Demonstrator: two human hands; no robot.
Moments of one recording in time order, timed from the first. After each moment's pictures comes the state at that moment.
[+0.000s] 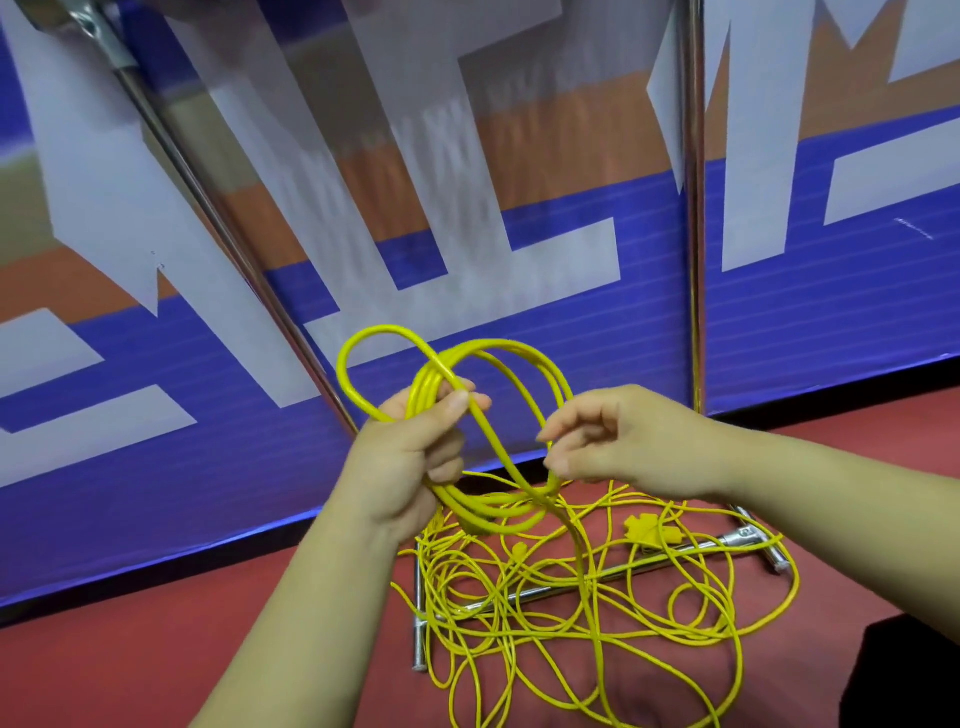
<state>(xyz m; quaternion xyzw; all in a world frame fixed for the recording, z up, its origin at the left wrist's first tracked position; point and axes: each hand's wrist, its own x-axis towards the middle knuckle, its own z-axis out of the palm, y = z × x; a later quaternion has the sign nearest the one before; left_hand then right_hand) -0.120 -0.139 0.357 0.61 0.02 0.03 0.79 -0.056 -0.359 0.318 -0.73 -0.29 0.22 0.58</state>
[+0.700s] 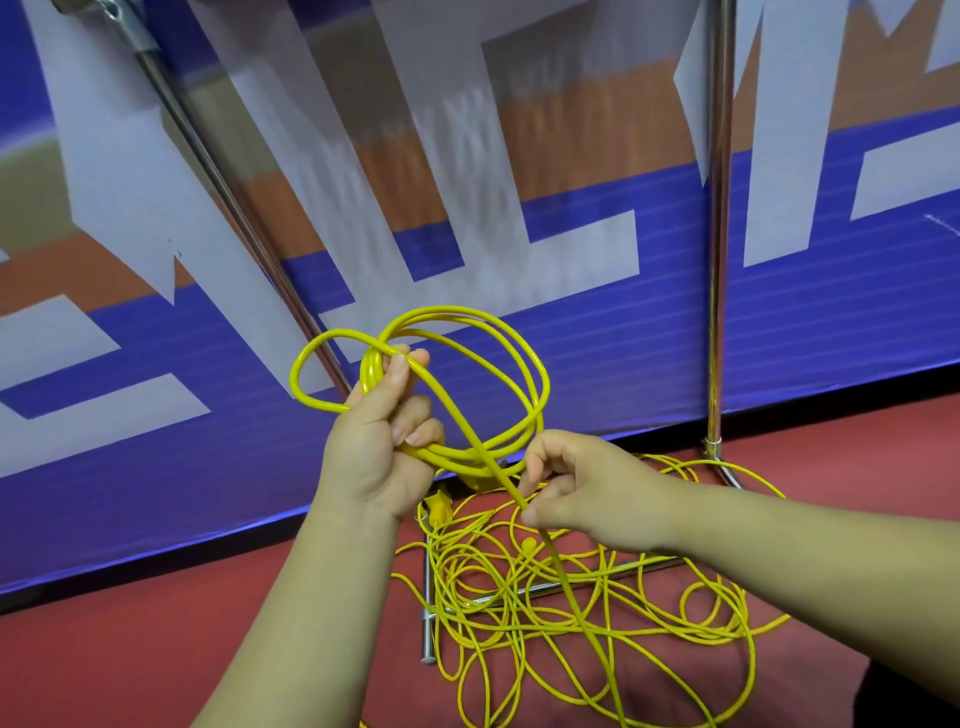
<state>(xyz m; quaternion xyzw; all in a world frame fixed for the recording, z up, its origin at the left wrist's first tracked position) -0.114 -0.115 0.363 0.46 0.05 0.13 0.88 -0.078 -0.306 0.282 -0.72 -0.29 0.22 0.59</state>
